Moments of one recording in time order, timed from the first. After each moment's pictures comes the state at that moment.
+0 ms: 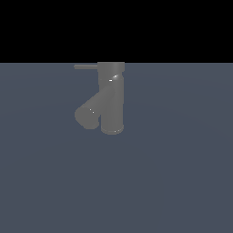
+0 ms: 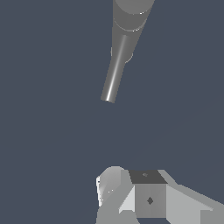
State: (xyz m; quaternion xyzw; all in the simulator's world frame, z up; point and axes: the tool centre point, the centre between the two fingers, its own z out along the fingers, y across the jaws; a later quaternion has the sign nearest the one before) arm -0.255 0.031 0.483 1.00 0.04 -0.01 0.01
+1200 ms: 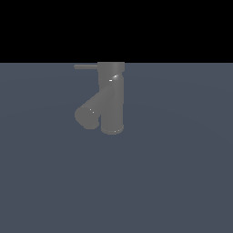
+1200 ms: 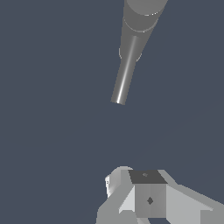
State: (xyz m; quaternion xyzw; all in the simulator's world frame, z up) arm -0.245 0.052 0.483 1.00 0.04 -0.02 -0.01
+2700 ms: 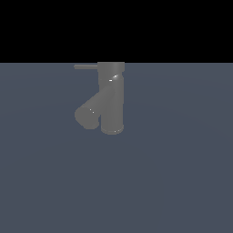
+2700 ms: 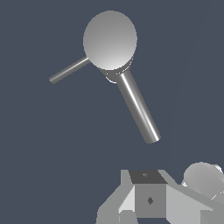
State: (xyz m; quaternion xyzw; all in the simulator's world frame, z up) arm -0.080 0.079 0.444 0.94 -0.32 -0.07 -0.07
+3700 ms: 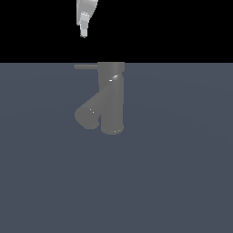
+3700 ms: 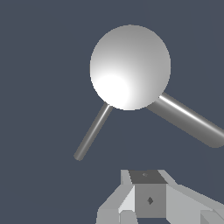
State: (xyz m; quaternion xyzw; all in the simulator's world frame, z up) arm 0.032 0.100 0.367 0.82 -0.57 -0.07 -0.04
